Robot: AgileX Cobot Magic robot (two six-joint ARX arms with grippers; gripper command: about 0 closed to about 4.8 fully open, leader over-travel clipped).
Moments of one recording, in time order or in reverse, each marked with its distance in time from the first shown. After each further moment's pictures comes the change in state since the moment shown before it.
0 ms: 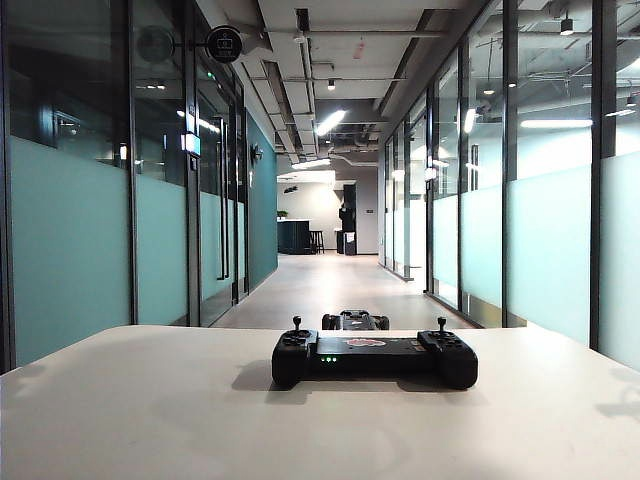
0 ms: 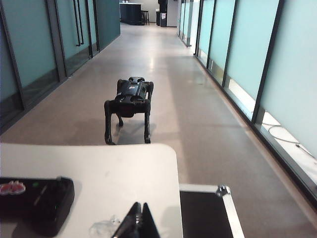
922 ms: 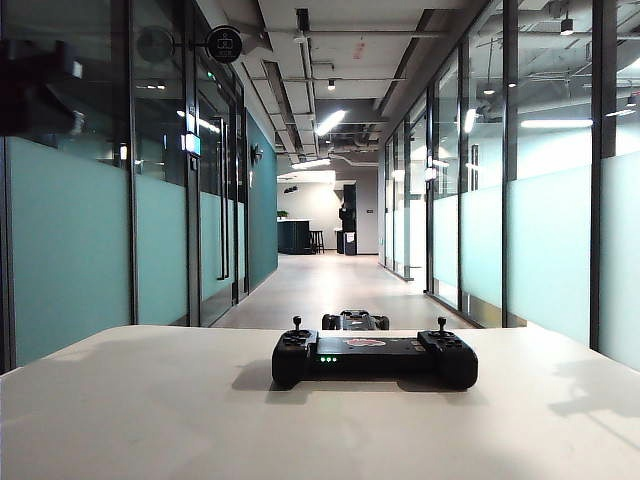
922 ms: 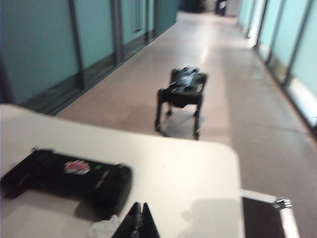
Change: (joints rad) left arm -0.266 0.655 0.243 0.314 0.079 -0.004; right arm 0.155 0.280 0.031 0.188 -0.078 -0.027
